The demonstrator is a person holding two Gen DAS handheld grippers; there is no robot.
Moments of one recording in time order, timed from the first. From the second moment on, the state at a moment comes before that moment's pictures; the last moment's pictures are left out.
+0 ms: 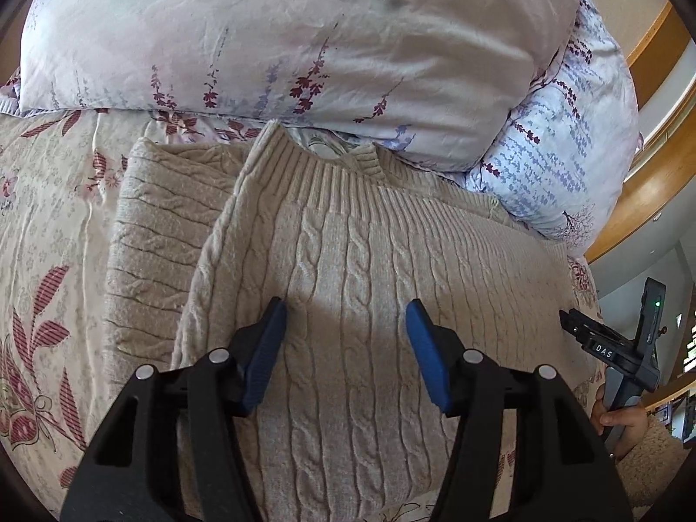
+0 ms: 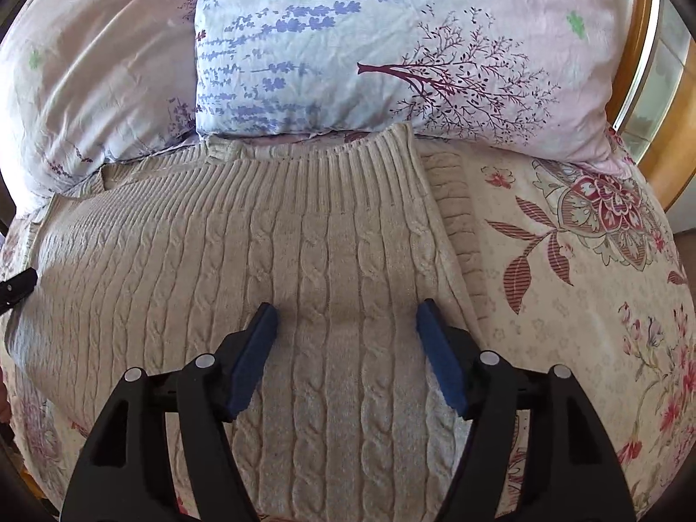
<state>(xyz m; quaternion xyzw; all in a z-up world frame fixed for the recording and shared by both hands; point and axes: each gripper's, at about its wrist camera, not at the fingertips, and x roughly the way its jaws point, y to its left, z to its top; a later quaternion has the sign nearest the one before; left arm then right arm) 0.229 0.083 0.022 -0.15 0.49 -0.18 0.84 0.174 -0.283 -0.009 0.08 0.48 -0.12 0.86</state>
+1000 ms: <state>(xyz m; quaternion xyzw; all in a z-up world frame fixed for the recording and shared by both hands) 0.281 0.168 -0.007 -0.36 0.52 -0.15 0.76 0.179 -0.286 -0.007 0.10 0.49 -0.13 0.85</state>
